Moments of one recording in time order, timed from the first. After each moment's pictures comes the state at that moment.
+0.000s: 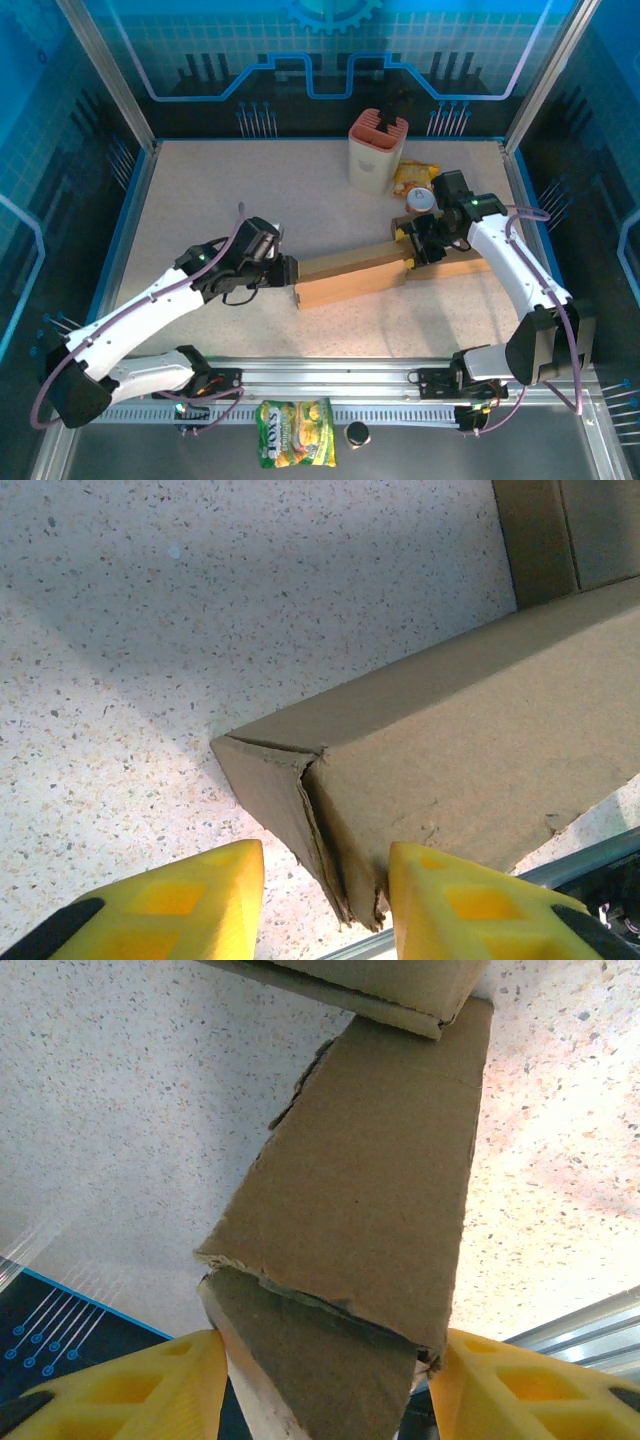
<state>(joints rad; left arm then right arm) -0.71 1.10 0.98 -0.82 0.03 -0.75 0.20 1.37 1.19 -1.08 -0.42 1.49</state>
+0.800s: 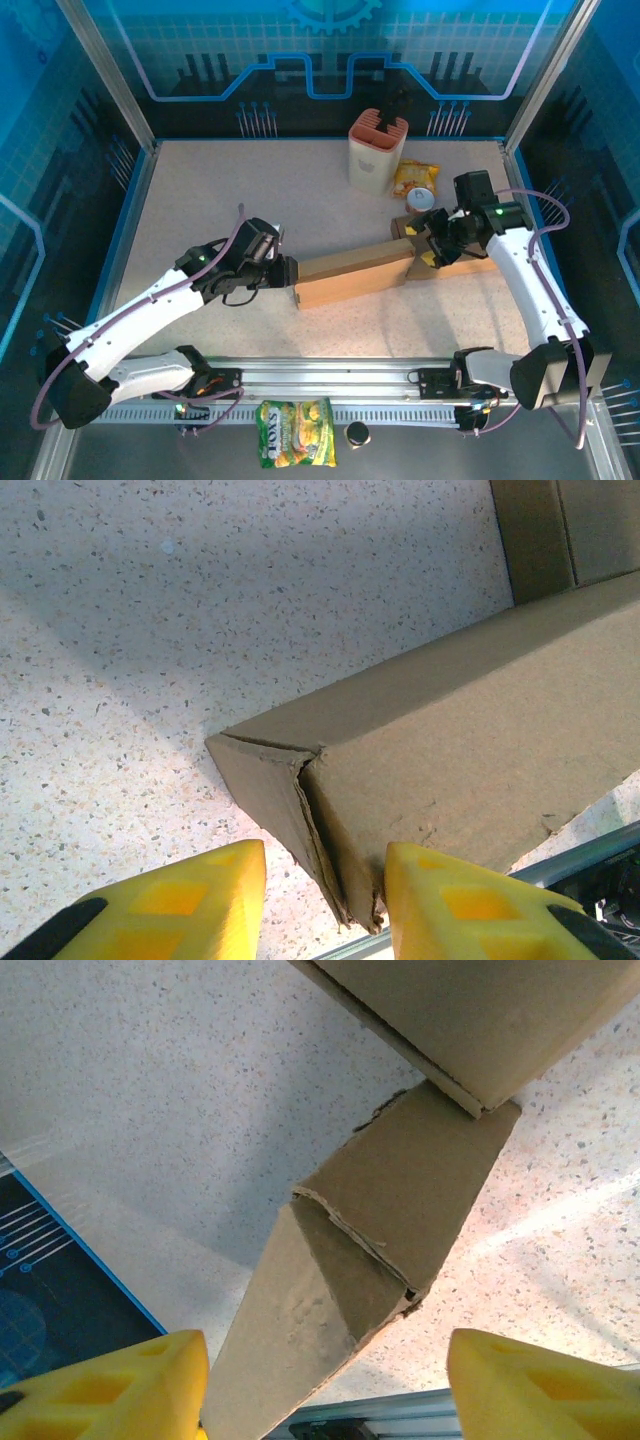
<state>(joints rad) -0.71 1.10 0.97 -0.80 0.05 -0.75 0.12 1.24 1.18 -1.10 -0.42 1.09</state>
